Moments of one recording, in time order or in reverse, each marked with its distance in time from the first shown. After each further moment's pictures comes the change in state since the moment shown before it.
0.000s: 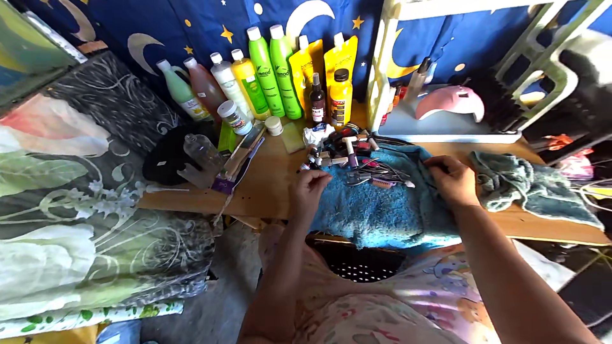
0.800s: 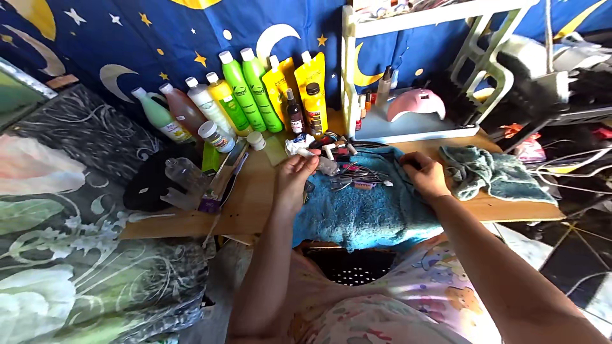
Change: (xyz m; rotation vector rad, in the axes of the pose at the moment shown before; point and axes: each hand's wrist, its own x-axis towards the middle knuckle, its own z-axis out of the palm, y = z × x) left_hand 0.050 0.057 -0.003 -0.543 -0.186 -0.340; right_hand 0.002 0.002 -0.001 0.049 -0.001 0.010
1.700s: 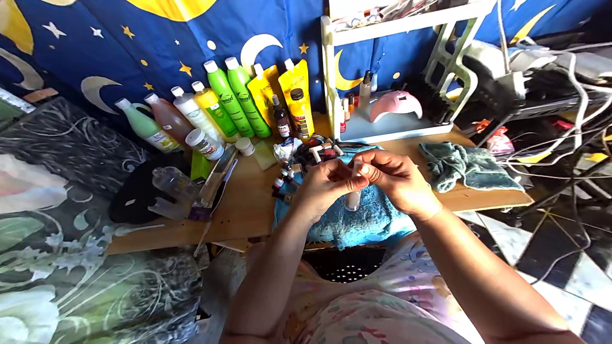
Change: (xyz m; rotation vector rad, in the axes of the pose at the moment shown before) left_hand -0.020 0.033 0.062 0.100 -0.411 -0.082; right_hand -0.044 -0.164 -0.019 0.697 -0.306 -0.355
